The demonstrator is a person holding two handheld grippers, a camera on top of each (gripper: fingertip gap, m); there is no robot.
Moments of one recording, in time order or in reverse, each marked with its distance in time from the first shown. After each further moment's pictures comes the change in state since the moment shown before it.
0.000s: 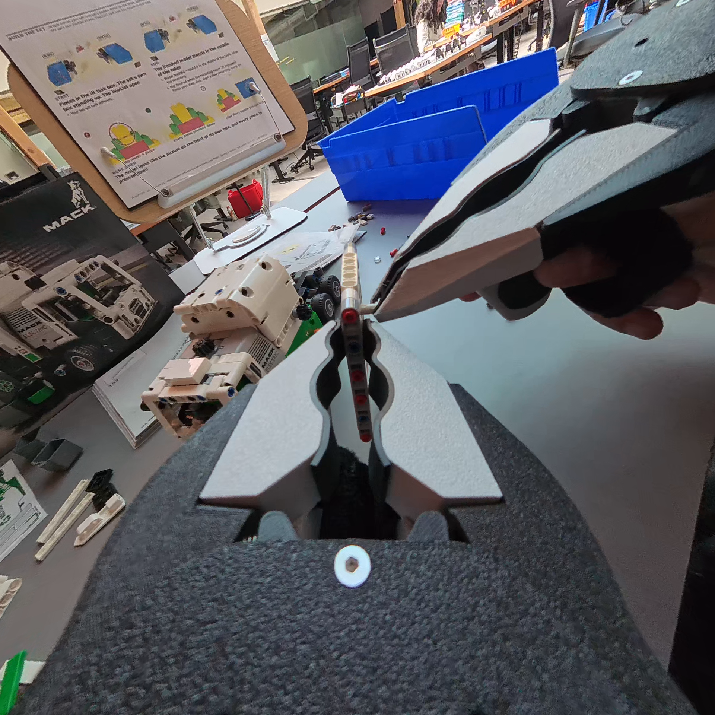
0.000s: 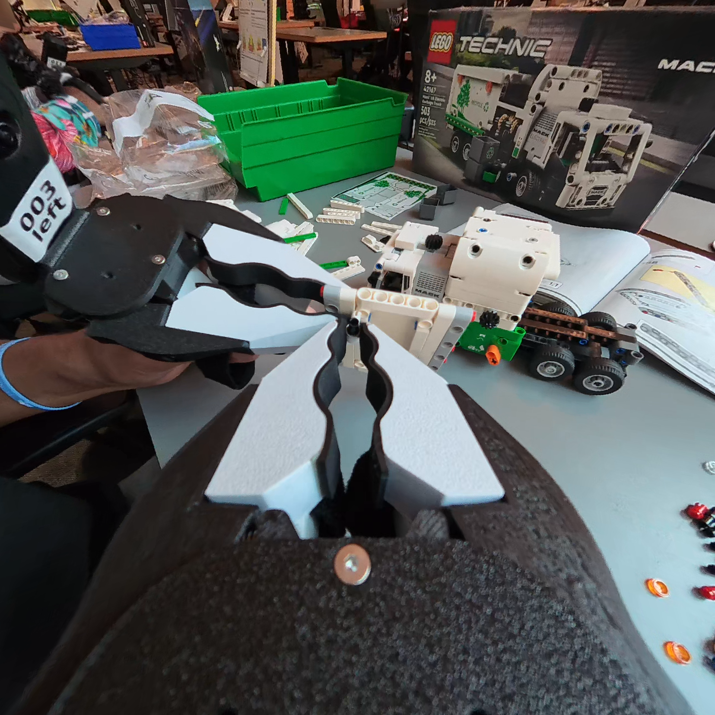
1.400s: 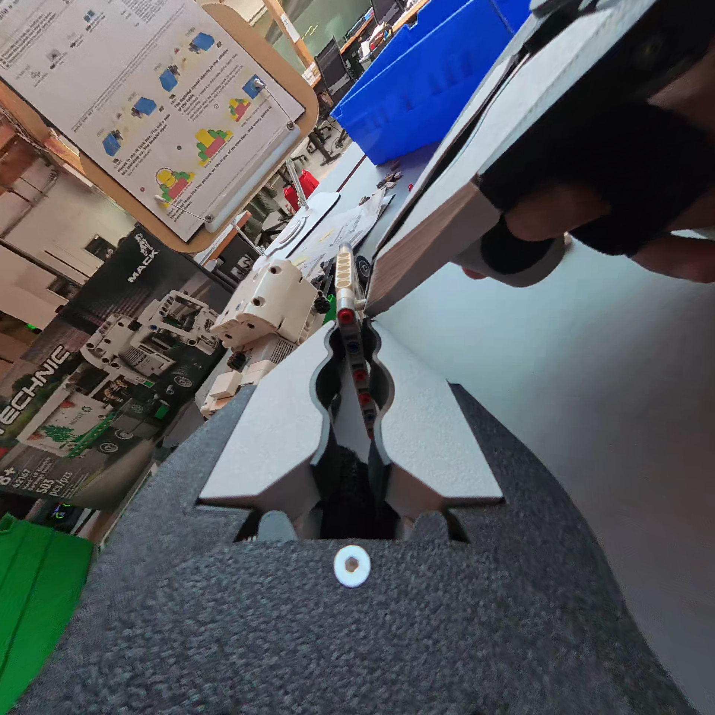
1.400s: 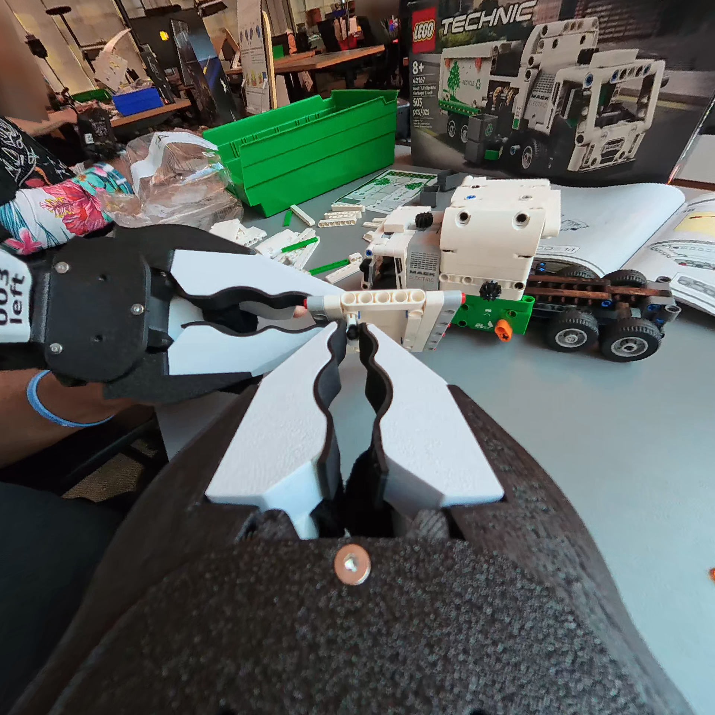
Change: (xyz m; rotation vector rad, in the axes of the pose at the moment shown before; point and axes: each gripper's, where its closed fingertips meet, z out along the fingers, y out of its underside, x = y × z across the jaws) left arm 0.003 0.008 0.005 -0.088 -0.132 0.307; right arm 0.009 0.012 0.001 0.031 -0.037 0.147
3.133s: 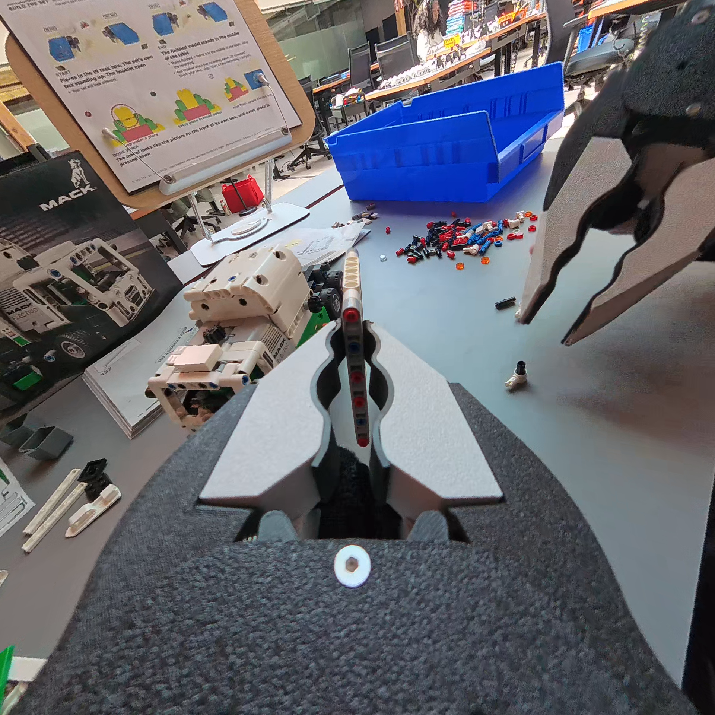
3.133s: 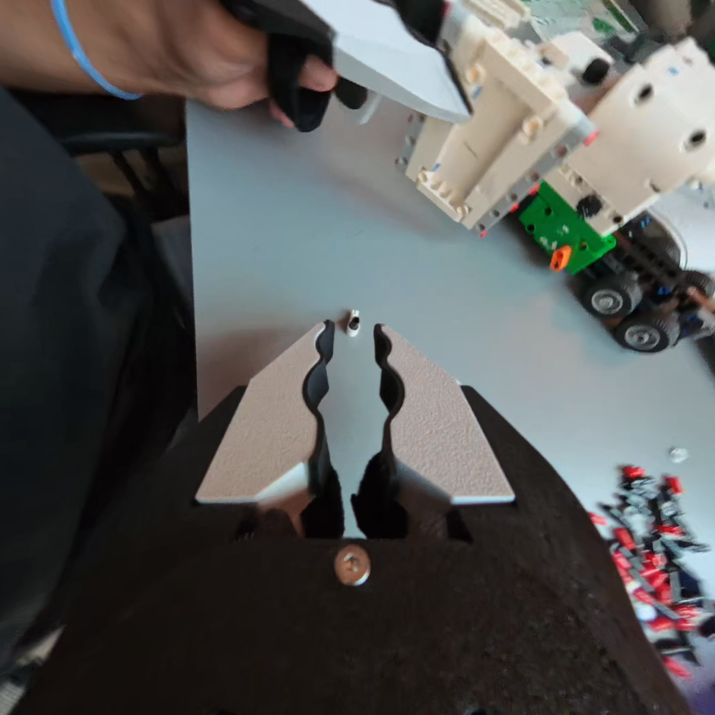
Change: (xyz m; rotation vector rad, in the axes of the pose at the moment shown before) left arm -0.015 0.001 -0.005 0.096 0.145 -0.361; right arm 0.005 0.068 -0.063 -0.435 -0.276 -0.499
